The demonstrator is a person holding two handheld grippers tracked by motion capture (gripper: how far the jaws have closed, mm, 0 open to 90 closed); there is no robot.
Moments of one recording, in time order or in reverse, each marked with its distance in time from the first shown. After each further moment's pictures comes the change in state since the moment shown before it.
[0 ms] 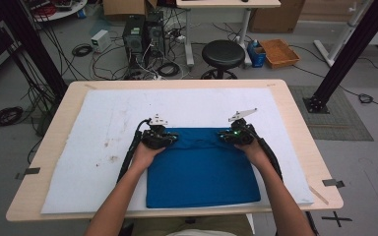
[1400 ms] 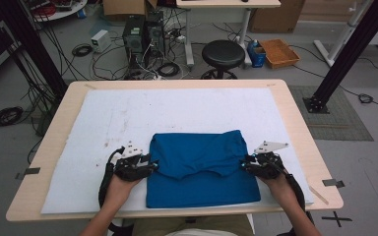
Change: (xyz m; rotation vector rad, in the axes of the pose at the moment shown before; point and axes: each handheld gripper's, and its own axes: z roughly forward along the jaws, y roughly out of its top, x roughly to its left) left arm -0.034 -0.073 -0.086 -0.002 0.128 -0.037; right arm 0.039 -0.091 -0.071 -0.013 -0.124 0.036
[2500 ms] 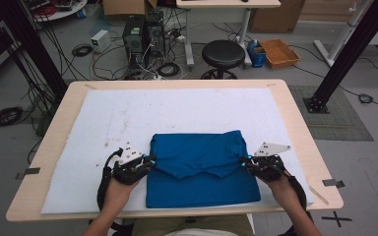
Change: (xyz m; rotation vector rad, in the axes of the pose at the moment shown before) left arm -0.016 0.007 -0.024 -0.113 -0.010 0.027; right arm 0.011 0.005 -0.016 -0.071 0.057 -0.084
